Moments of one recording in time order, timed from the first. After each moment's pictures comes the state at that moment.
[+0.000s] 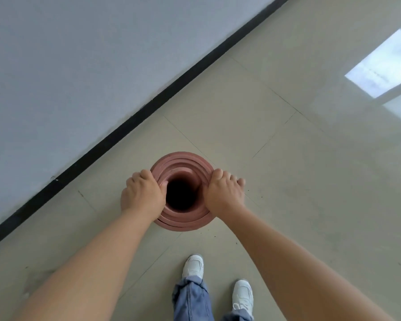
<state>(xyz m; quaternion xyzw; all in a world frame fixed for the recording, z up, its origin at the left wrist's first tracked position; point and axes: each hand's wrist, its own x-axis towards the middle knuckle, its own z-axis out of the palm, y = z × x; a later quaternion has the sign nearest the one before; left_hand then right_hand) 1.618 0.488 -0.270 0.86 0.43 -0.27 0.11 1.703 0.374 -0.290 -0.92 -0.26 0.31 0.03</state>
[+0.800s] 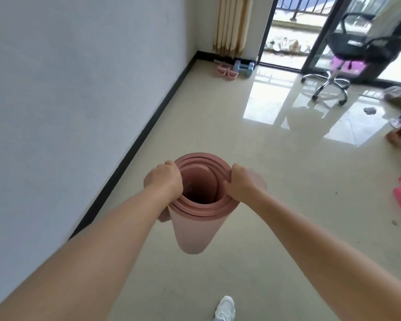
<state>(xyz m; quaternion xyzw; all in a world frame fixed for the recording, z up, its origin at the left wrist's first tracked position) 2.057 0.269 0.003 0.96 0.17 -0.20 0.09 2.080 0.113 -0.008 -0.97 -0.04 0.19 0.15</state>
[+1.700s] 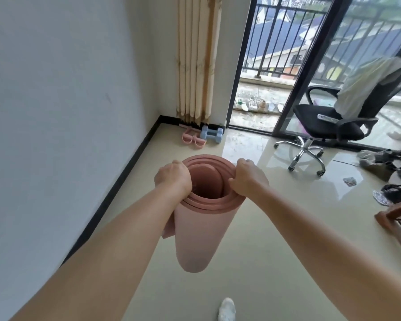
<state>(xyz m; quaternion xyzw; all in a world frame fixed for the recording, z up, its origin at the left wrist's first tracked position) 2.743 0.134 0.090 0.98 0.13 -0.12 0.12 2.756 -0.012 0.085 -0.98 0.03 0.09 0.15</state>
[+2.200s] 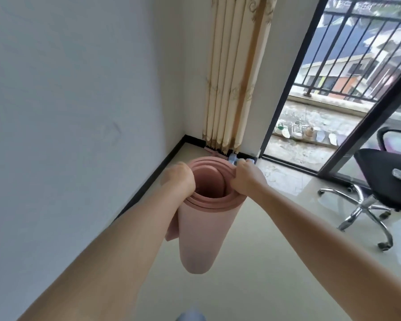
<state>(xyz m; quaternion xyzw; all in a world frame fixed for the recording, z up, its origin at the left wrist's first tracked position) 3.131 0.135 0.087 0.95 0.24 -0.14 0.13 3.176 -0.002 0.075 -0.98 -0.09 0.10 0.15</state>
